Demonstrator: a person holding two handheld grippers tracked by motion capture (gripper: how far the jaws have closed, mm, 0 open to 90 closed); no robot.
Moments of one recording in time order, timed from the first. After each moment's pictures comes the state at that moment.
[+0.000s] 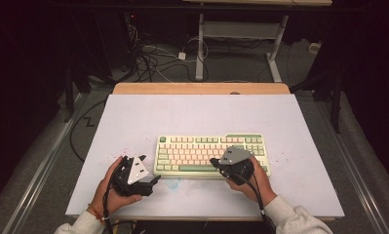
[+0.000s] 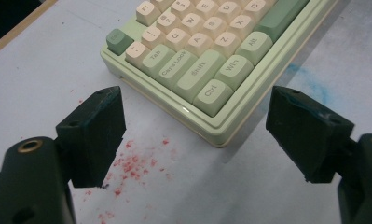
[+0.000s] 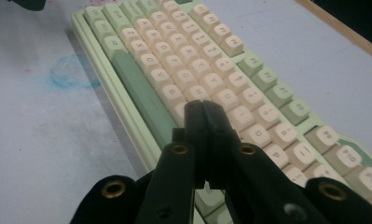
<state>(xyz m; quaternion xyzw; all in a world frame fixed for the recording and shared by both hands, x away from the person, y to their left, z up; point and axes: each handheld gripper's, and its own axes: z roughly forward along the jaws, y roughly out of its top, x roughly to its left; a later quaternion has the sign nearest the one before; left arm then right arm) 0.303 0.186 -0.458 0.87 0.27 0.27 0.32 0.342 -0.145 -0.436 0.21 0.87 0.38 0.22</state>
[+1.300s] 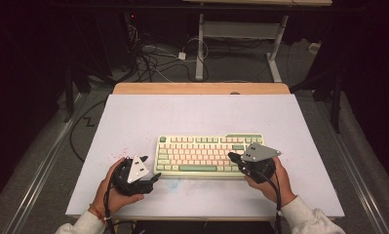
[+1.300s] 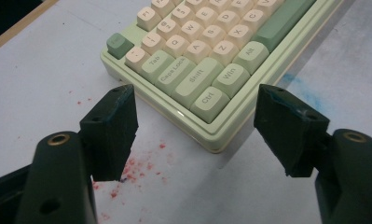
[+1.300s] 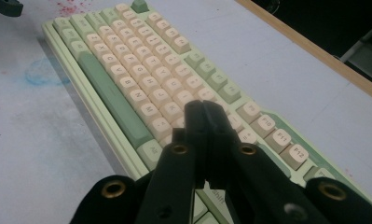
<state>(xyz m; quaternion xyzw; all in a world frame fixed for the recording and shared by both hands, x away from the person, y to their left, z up) 0.303 0.185 -0.454 0.86 0.28 0.26 0.33 0.335 -0.189 -0.414 0.24 0.85 0.39 0.26</state>
